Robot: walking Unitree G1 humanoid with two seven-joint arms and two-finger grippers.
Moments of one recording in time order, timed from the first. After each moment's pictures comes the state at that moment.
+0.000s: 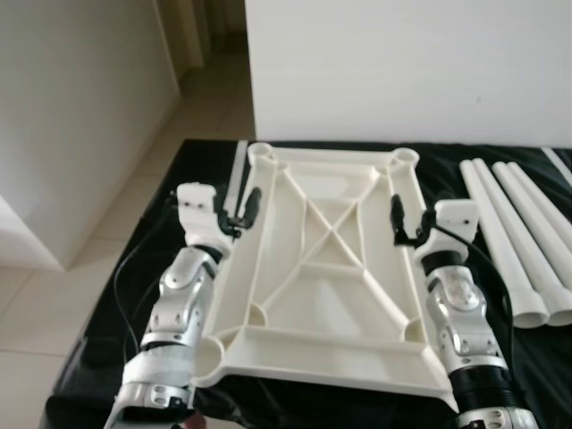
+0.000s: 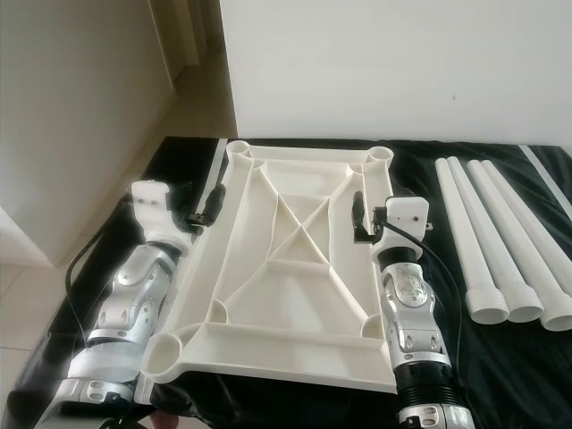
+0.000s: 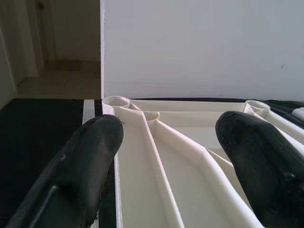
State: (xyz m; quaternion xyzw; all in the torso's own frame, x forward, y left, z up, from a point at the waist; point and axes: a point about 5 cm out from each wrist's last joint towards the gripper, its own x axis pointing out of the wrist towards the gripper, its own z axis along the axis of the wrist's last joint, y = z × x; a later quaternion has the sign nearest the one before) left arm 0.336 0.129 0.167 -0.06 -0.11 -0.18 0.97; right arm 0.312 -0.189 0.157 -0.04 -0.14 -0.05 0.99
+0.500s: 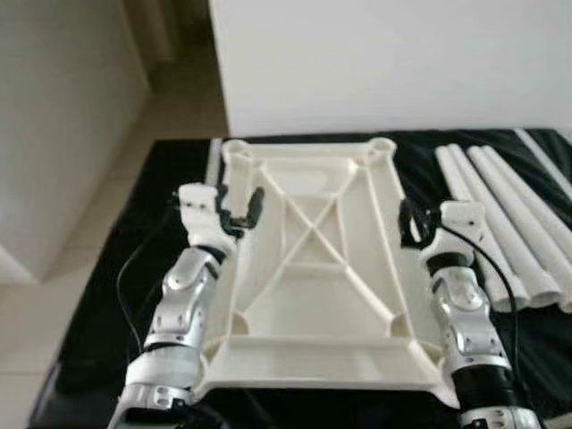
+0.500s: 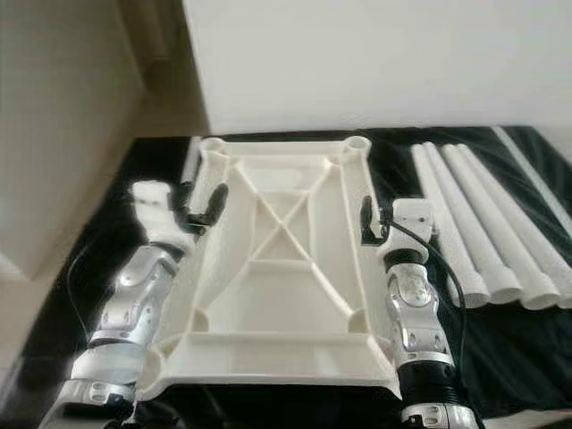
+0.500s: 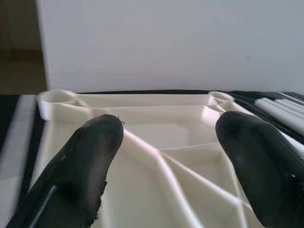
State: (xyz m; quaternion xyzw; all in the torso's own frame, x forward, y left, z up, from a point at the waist) left arm 0.334 0.125 0.166 -0.08 -0.12 -0.18 0.97; right arm 0.313 -0.198 0.151 -0.04 -0.11 -0.07 0.99
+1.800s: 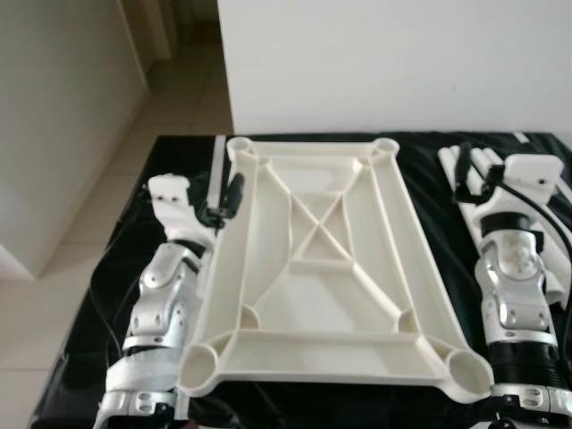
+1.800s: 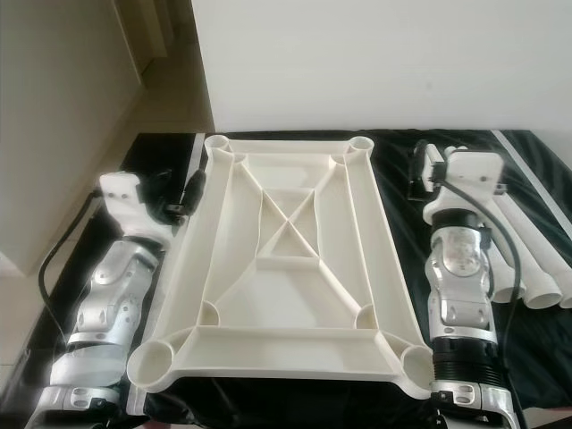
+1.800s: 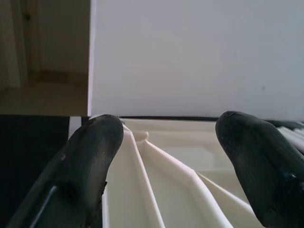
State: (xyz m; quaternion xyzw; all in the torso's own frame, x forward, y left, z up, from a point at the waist) left arm 0.323 0.147 0.183 -0.08 -0.16 -0.17 0.97; right arm 0.309 -0.240 0.225 -0.10 -0.24 -0.15 0.95
